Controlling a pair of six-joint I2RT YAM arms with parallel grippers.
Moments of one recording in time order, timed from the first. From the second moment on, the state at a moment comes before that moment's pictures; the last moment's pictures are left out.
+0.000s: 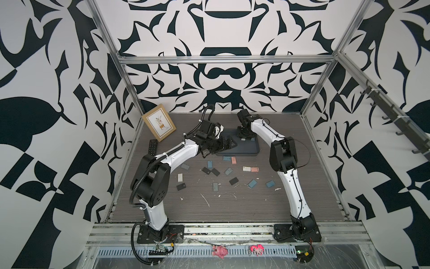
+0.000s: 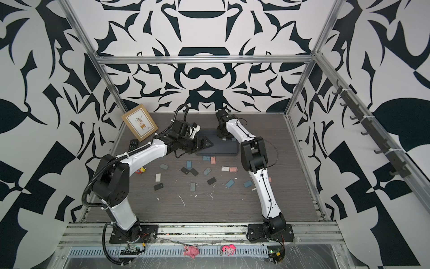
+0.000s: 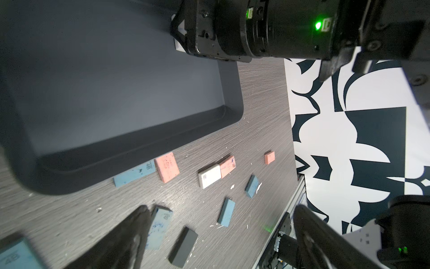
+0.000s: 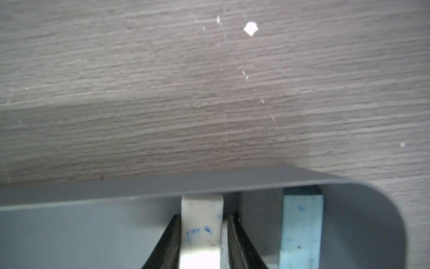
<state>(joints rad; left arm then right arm) -0.56 1.78 1.31 -0.30 0.56 -0.65 0.37 2.52 2.25 -0.94 0.14 0.44</state>
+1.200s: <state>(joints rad) -0.56 1.78 1.31 -0.30 0.56 -0.65 0.41 2.55 2.38 -1.00 0.25 0.38</state>
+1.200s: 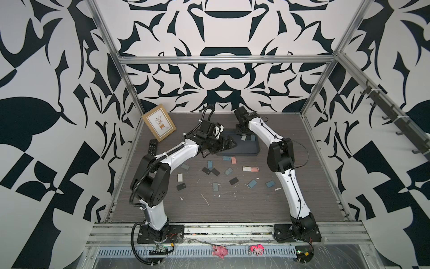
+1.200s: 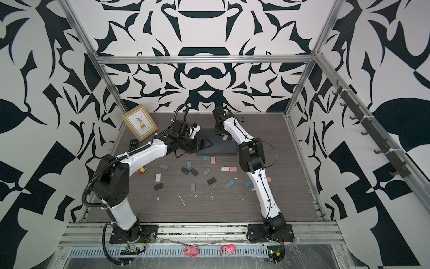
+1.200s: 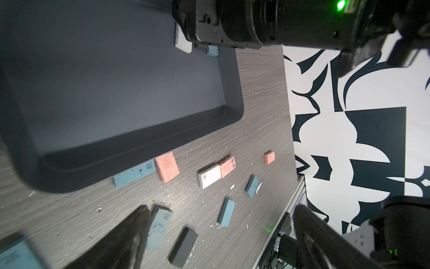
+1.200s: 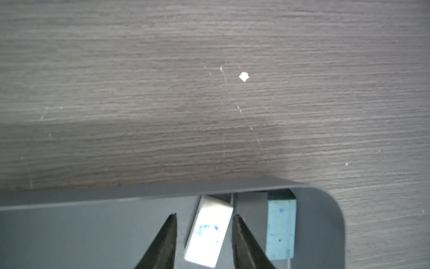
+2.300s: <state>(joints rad) -0.56 1.78 1.31 -0.30 0.56 -0.65 0.46 2.45 2.14 -0.96 0.35 0.33</state>
